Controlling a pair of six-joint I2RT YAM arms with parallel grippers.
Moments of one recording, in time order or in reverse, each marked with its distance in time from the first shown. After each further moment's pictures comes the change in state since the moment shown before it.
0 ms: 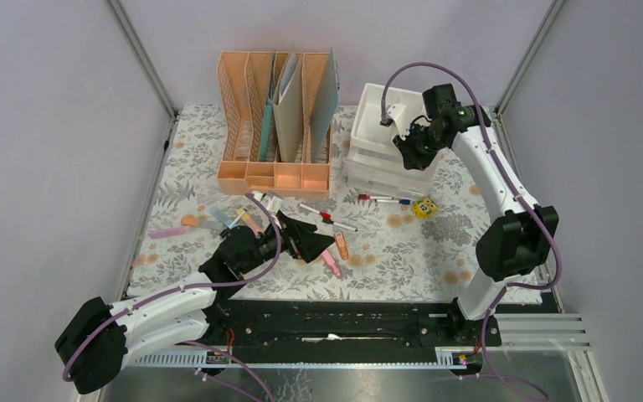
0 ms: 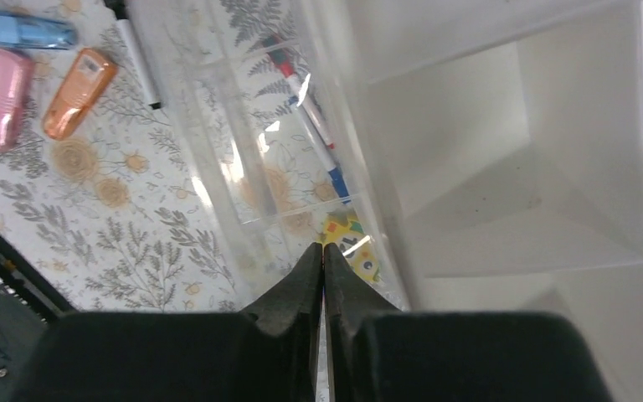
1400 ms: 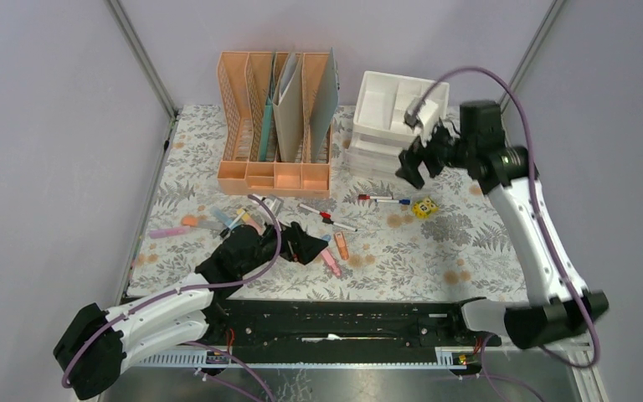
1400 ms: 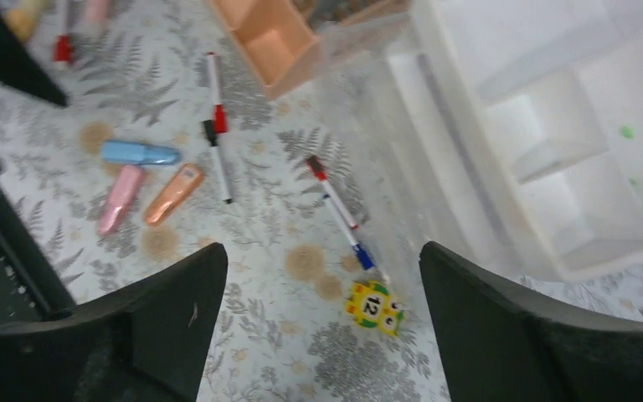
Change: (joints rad) left arm 0.019 -0.039 0.003 -0.203 -0.048 0.044; right arm 0.002 -0.372 -0.189 0.248 -0.109 0.138
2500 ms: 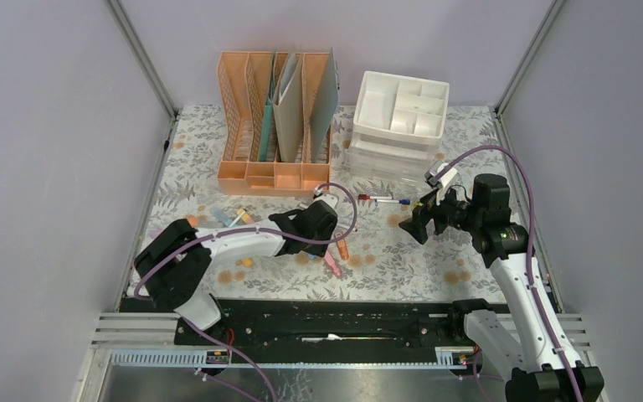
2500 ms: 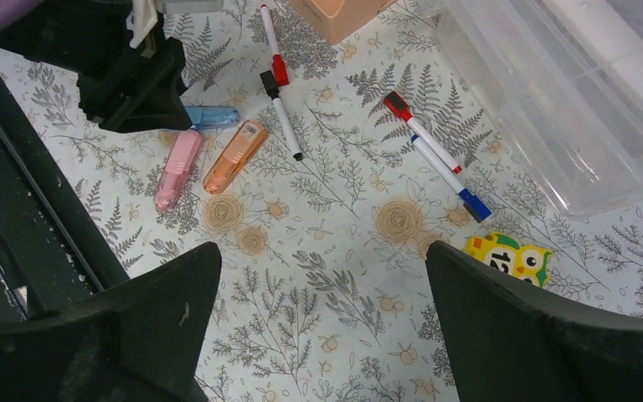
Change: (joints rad) left arm -0.137 0.708 0.571 -0.689 -0.363 0.166; right arm -0.143 -0.523 -0.781 0.346 -0.232 0.194
